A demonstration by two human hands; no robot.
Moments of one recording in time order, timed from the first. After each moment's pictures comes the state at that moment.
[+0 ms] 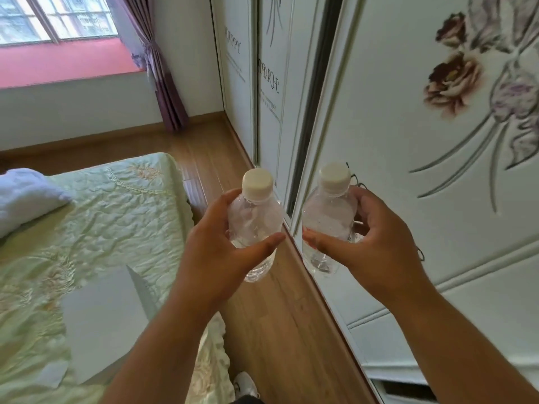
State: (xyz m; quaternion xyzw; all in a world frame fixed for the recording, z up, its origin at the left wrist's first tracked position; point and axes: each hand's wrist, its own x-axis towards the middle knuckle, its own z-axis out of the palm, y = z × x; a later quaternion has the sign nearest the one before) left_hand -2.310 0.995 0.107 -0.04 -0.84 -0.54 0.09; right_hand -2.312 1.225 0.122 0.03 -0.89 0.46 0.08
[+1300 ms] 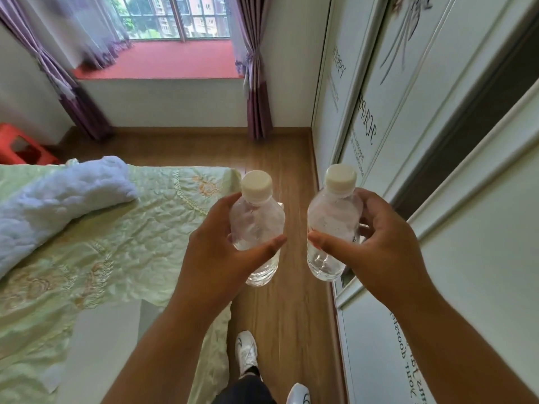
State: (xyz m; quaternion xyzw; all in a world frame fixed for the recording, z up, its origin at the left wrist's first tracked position) left_hand -2.603 0.985 0.113 0.14 -0.83 -0.51 0.18; right_hand -2.700 1.191 0.108 0.20 -0.84 0.50 -0.03
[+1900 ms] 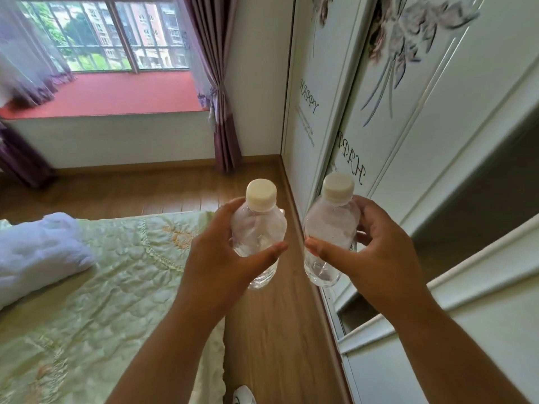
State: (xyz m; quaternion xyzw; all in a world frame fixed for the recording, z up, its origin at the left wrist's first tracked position) left_hand -2.769 0.859 0.112 0.06 -0.85 -0.50 0.17; right_hand -2.825 1.080 0.121 0.14 -0.86 0.48 0.04
